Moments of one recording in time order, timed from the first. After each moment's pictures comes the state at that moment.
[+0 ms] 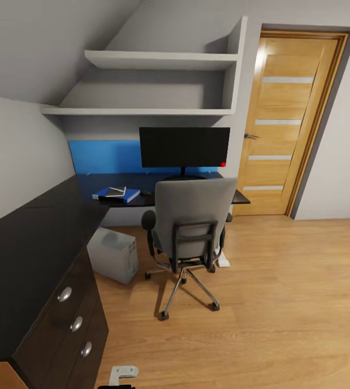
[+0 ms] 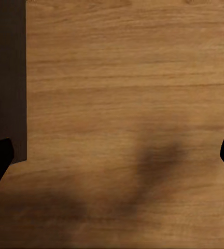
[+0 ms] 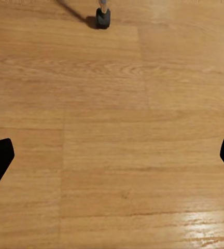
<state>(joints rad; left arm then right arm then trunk) -0.49 -0.10 -0.32 -0.02 0.33 -0.04 0.15 -0.34 -0.02 0.67 0.02 -0.56 -0.59 -0.11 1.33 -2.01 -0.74</state>
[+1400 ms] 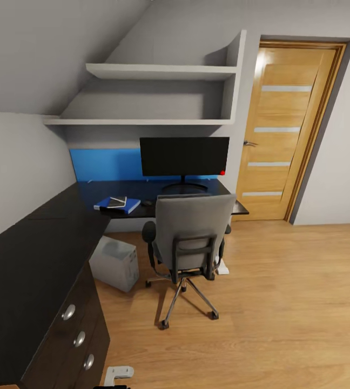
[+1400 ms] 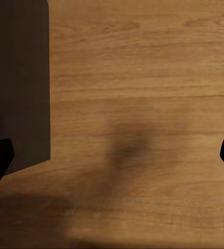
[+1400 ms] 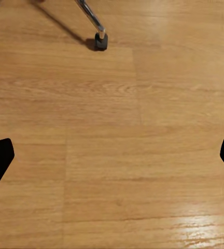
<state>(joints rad) -0.49 -0.08 -0.32 -0.02 0.33 -0.04 0.15 -0.34 -0.02 0.67 0.02 -0.56 -0.59 -0.11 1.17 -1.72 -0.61</state>
